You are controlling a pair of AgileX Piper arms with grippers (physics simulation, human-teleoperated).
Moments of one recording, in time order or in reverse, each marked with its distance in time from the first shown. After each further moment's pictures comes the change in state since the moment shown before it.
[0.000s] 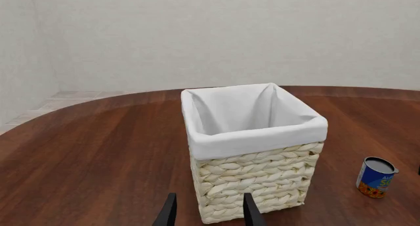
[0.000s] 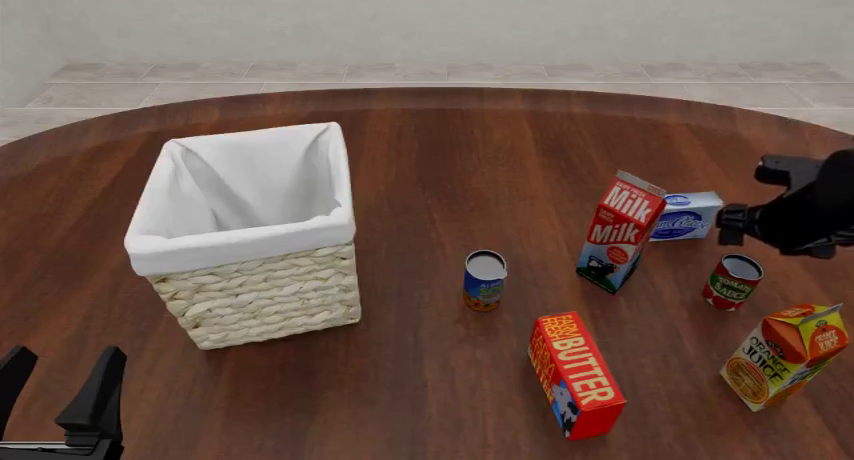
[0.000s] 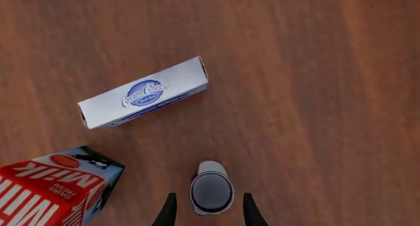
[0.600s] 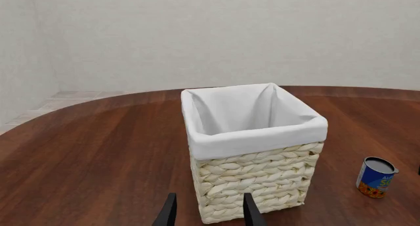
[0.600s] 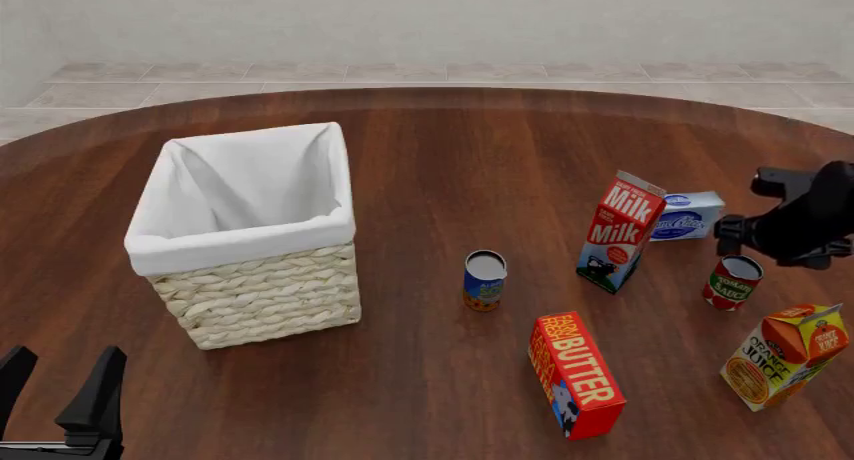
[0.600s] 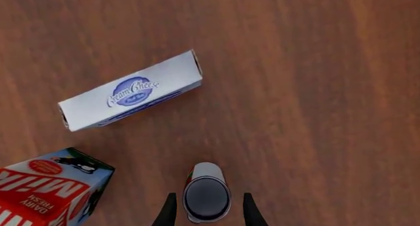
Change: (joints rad) left arm 0.000 0.000 0.000 0.000 0.000; right arm -0.013 0.047 0.005 -0.018 -0.008
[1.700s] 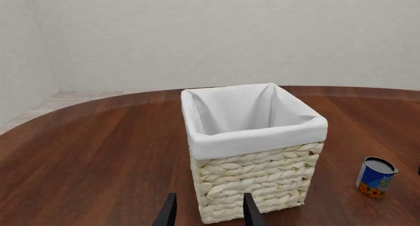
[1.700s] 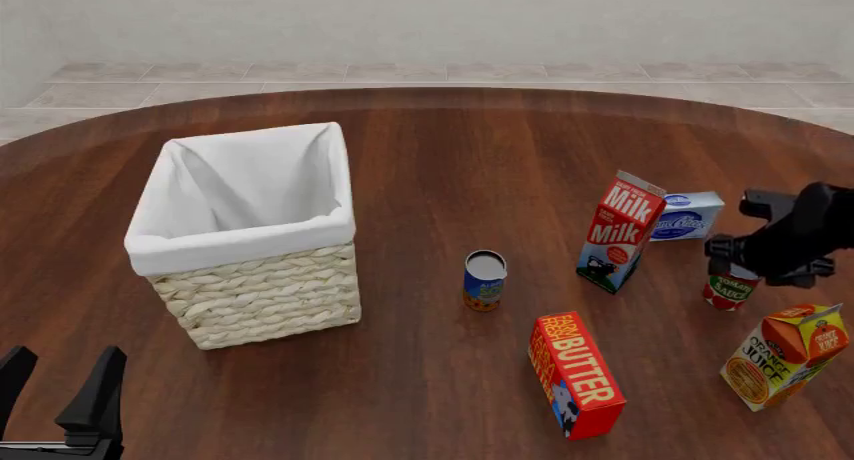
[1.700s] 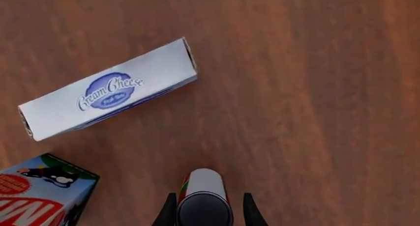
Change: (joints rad) left arm 0.000 0.000 0.000 0.000 0.000; right arm -0.008 0.092 0.010 -0.044 0.002
